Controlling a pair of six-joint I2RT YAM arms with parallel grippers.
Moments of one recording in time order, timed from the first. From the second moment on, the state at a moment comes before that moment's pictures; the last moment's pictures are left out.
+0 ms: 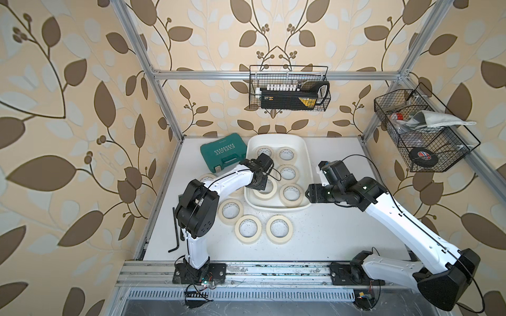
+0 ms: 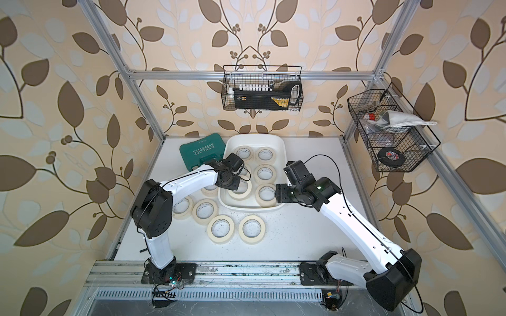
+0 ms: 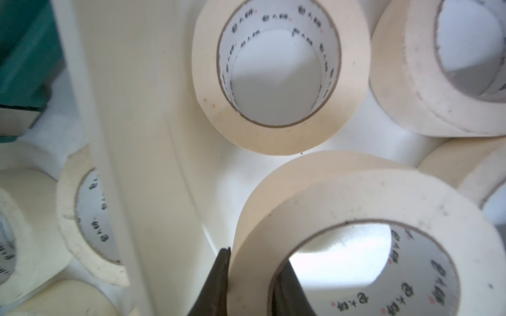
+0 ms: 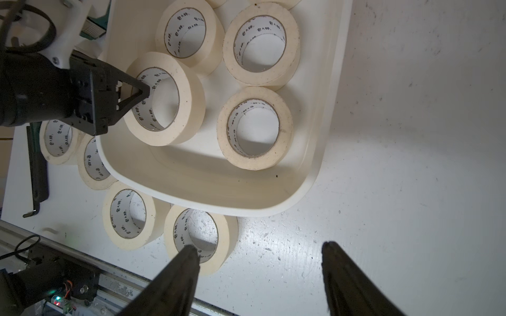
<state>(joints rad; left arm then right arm) -0.68 1.84 1.46 -0.83 -0.24 -0.36 0.55 1.18 1.17 -0.98 0.04 0.50</state>
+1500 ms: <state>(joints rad) -0.92 1.88 1.91 -1.24 -0.27 -0.34 0.55 1.55 1.38 -0.83 -0.12 0.40</state>
